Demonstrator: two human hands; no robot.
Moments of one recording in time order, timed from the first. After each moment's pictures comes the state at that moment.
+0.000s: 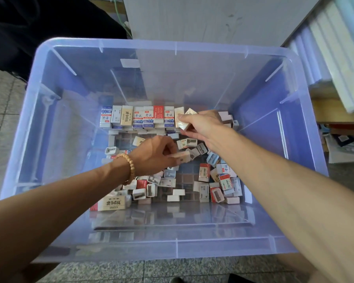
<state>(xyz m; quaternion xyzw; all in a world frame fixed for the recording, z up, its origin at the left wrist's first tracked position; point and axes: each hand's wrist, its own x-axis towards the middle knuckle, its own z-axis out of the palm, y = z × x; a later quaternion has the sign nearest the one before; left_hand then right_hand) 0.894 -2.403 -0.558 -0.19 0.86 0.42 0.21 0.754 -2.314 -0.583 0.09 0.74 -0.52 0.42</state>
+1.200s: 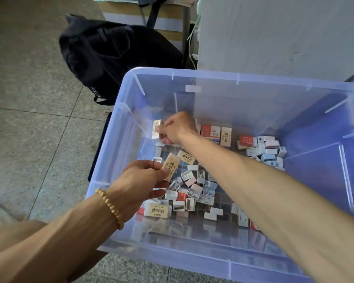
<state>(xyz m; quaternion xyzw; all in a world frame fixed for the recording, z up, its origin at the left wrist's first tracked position) 0.980 -2.433 -0.496 -0.59 0.49 0.65 0.05 0.830 -2.451 -0.564 -0.19 0.81 -0.36 0.43</state>
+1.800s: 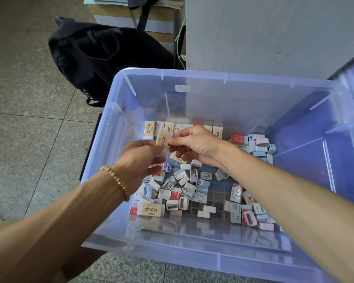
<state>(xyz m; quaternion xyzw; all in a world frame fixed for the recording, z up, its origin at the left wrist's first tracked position) 0.945 -2.449 -0.503 -0.58 0.48 0.66 -0.02 0.804 -2.374 -0.553 -0.14 0.61 -0.47 0.62</state>
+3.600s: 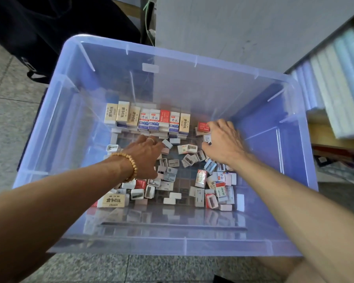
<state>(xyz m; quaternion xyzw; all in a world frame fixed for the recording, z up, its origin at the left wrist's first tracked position) 0.912 -2.425 -0.588 -0.10 0.94 0.14 0.28 0.750 -2.269 -0.568 -0.37 0.91 0.05 0.19</state>
